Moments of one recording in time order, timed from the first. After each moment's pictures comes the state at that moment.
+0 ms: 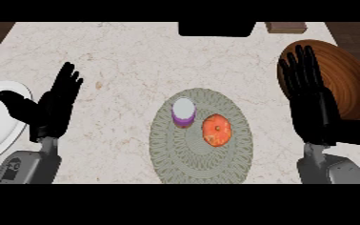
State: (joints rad) left arm -0.17 0.36 -0.08 -1.44 0.38 0.26 0.10; right arm -0.16 -0.20 0.09 -1.71 -0.39 -0.24 -0.02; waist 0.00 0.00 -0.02
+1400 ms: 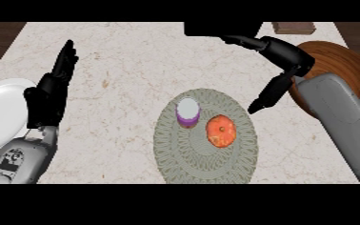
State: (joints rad) left arm -0.27 0.44 -0.19 -1.53 0.07 0.34 0.13; right arm -0.74 -0.46 0.31 -1.09 -0.02 0.48 -0.37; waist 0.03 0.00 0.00
